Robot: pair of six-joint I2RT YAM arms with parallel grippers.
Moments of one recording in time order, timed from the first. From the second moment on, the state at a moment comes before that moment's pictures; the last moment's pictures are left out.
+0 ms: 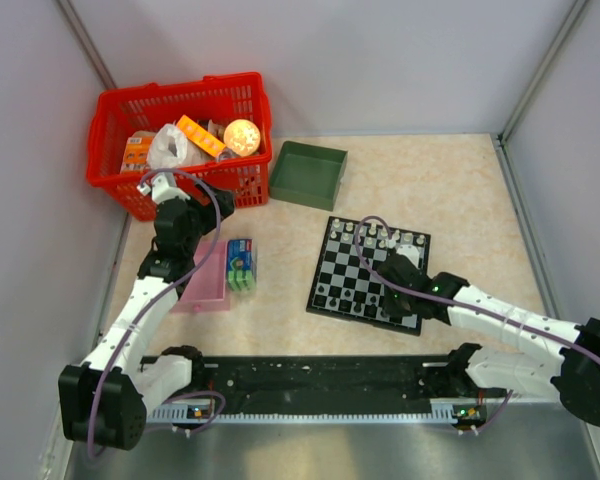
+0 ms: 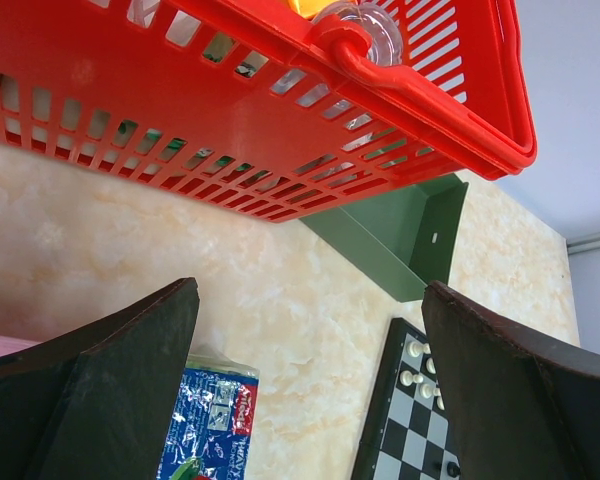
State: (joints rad) left arm -0.14 1.02 0.71 0.06 -0.09 -0.71; right arm 0.82 1.06 0.60 -0.62 0.25 0.72
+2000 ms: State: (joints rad) left arm -0.14 1.00 0.70 0.06 -0.09 -0.71; right arm 0.66 1.40 0.95 -0.50 0.23 0.49
